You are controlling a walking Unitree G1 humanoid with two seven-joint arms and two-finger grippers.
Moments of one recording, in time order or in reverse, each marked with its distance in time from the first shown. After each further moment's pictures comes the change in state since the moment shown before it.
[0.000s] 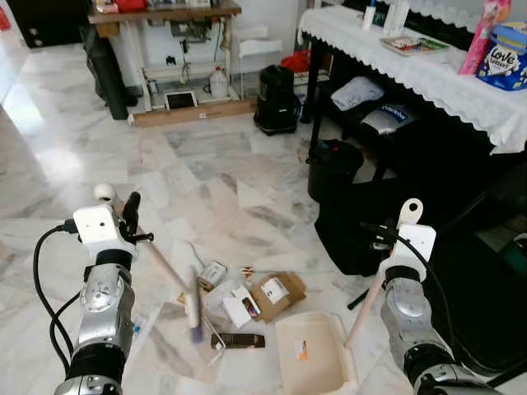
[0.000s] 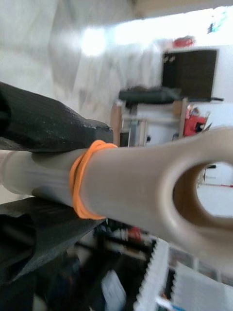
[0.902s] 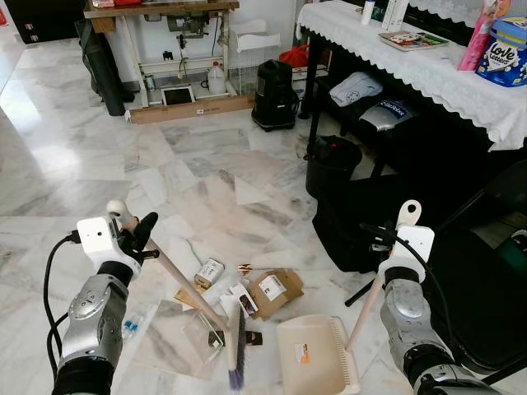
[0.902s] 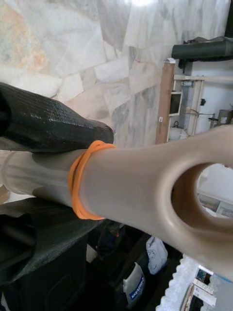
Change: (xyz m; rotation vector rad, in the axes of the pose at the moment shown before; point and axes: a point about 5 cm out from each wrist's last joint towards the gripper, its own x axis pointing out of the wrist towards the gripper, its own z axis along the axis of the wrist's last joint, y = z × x) left arm -0.016 0.007 -0.016 -0.088 0.207 -0.130; right arm -0.001 0.002 -0.003 -0.004 0.014 0.006
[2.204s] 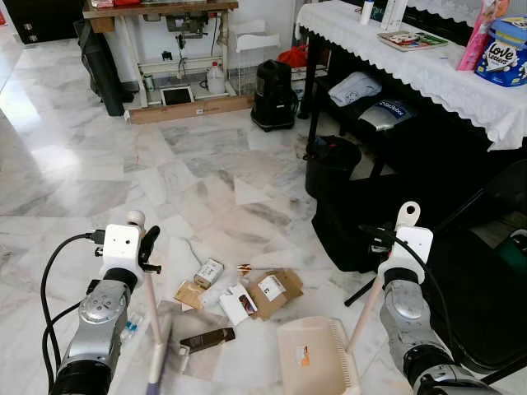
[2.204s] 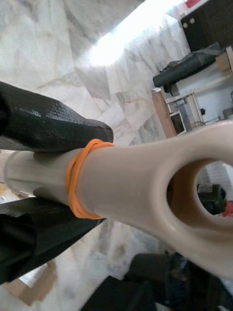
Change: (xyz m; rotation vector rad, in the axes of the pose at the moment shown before) left arm -0.003 -0.002 -0.019 0.454 0.098 -0.015; right arm -0.001 0.000 -0.003 -0.008 0.019 -0.001
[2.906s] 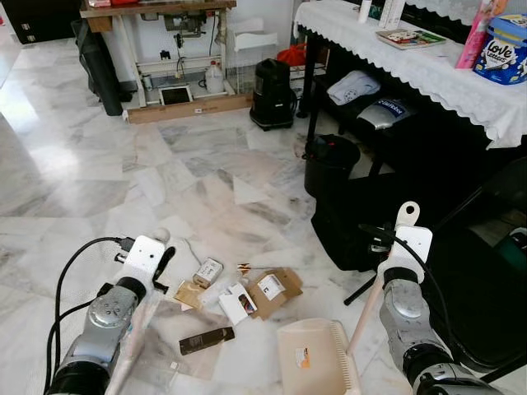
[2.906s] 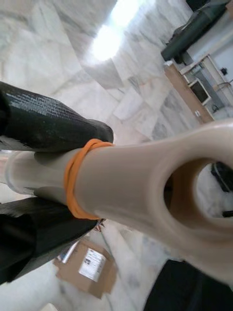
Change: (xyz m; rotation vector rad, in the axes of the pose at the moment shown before) left arm -0.002 -0.014 -0.018 0.193 0.130 -0.166; right arm 0.001 0.001 0.001 0.001 -0.001 -0.002
